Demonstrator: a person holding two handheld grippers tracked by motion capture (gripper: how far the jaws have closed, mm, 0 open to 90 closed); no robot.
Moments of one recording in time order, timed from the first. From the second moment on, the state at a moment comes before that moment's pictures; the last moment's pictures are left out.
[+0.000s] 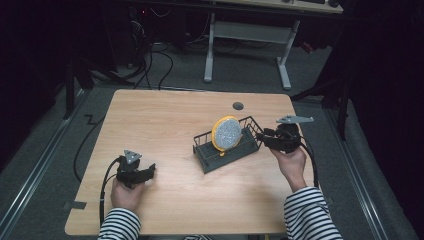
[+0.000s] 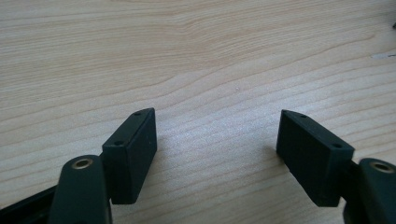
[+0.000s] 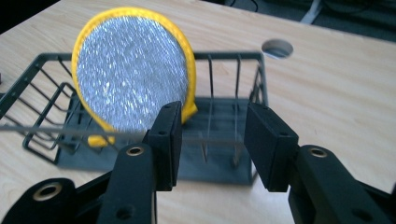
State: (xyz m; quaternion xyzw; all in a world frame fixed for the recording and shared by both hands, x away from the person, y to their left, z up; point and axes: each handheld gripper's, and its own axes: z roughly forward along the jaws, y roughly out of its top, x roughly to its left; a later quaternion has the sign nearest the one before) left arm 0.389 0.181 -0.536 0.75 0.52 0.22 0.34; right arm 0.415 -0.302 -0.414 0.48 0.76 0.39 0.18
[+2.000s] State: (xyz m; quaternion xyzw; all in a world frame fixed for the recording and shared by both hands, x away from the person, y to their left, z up) left arm 0.389 0.179 -0.536 0.75 0.52 0.23 0.34; right arm 0.327 -0.334 -0.530 0.53 0.75 0.32 0.24
